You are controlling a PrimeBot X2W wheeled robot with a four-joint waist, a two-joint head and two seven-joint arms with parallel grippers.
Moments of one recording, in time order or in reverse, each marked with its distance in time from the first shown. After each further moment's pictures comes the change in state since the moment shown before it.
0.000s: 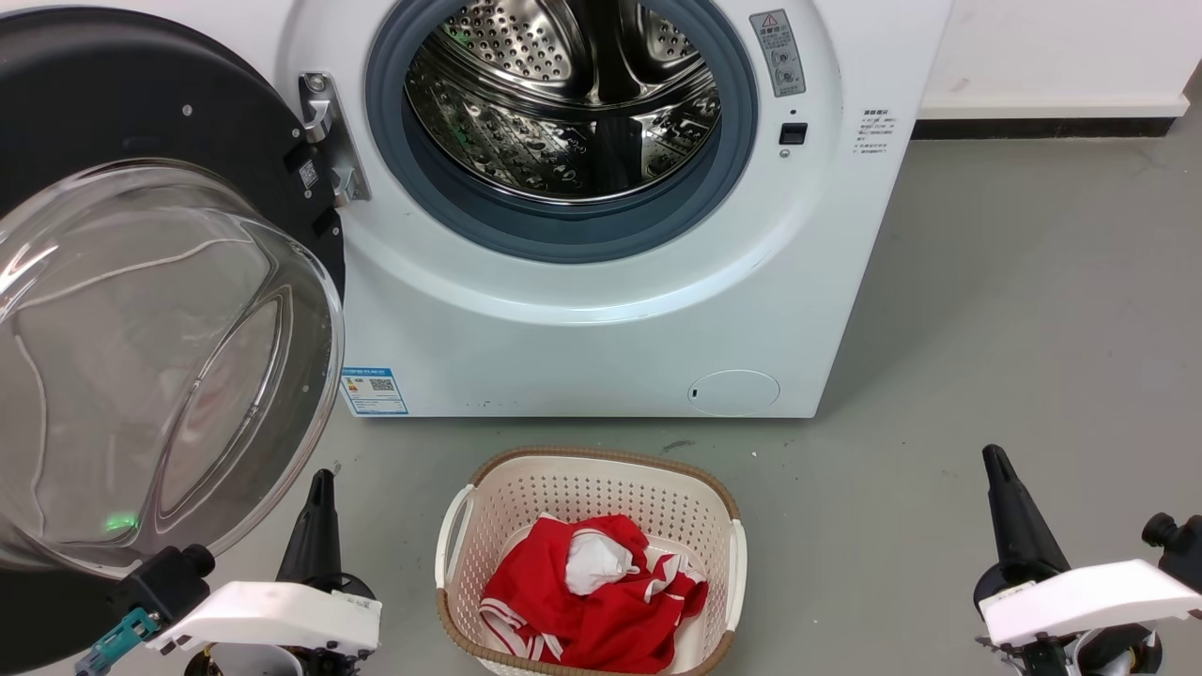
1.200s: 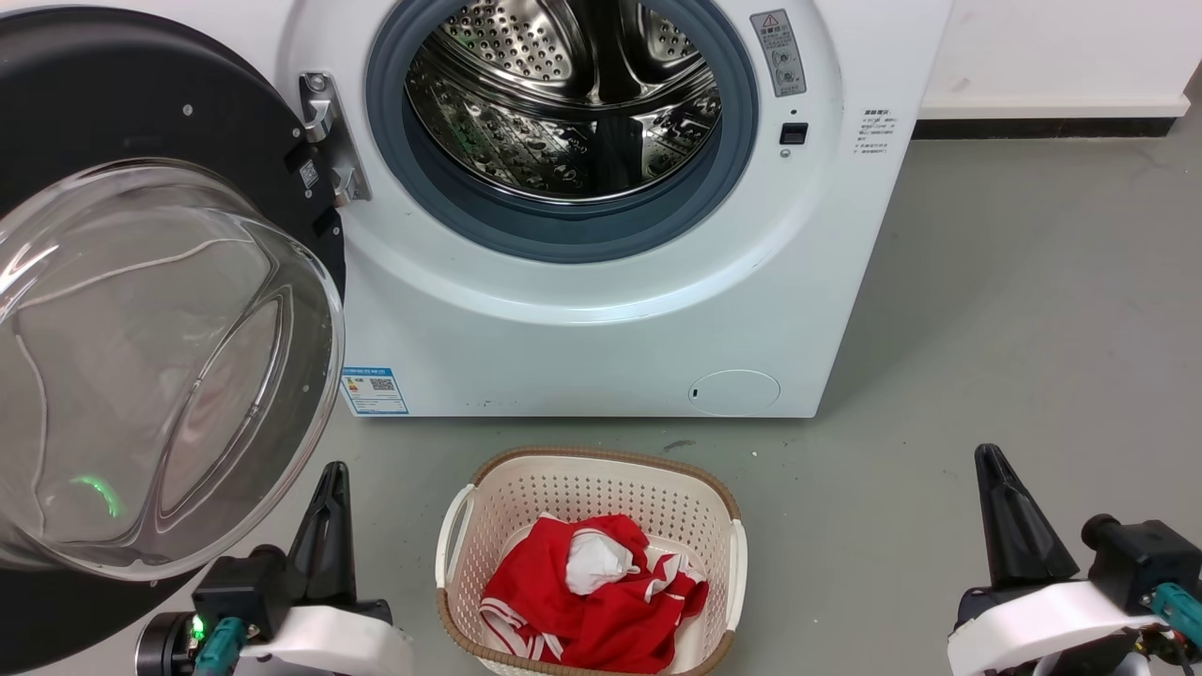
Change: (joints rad) left arm 0.040 0.013 -0.042 -0.054 0.630 0.042 -0.149; right arm 0.050 0.009 0.011 -0.098 -0.656 0.000 -0.080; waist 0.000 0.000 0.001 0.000
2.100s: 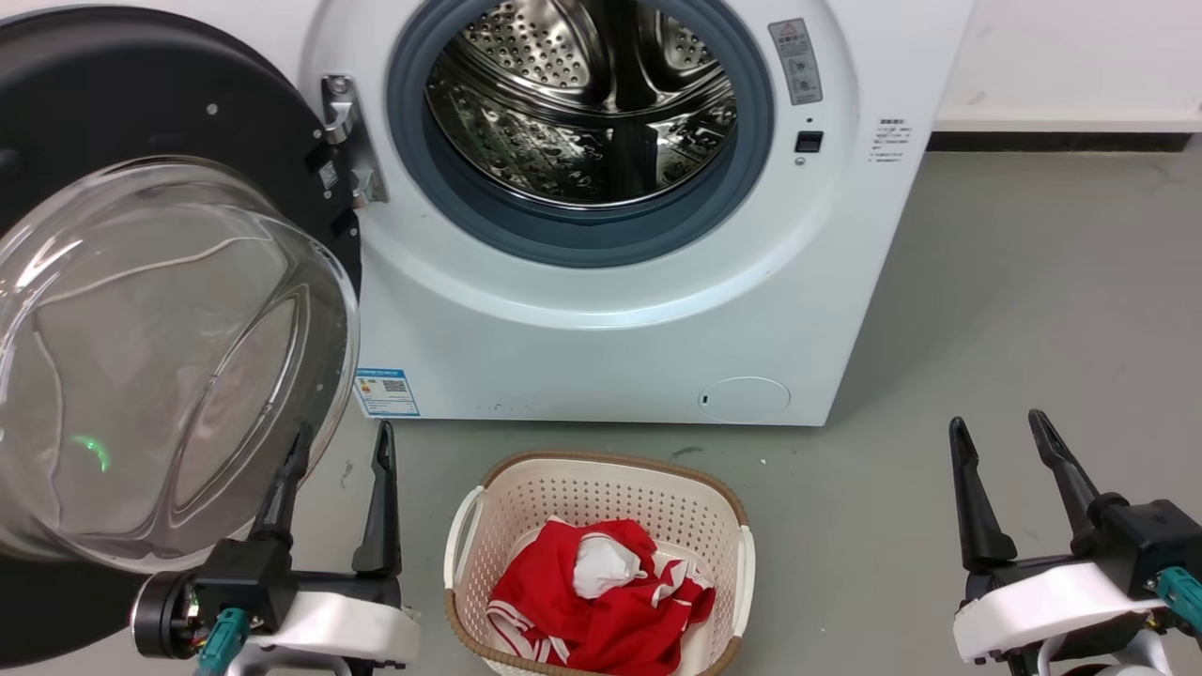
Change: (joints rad) left arm -0.017 -0.004 -0.005 -0.095 0.012 -0.030 -0.016; right arm -0.026 0.000 -0.007 -0.043 -0.039 0.000 -0.001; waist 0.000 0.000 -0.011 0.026
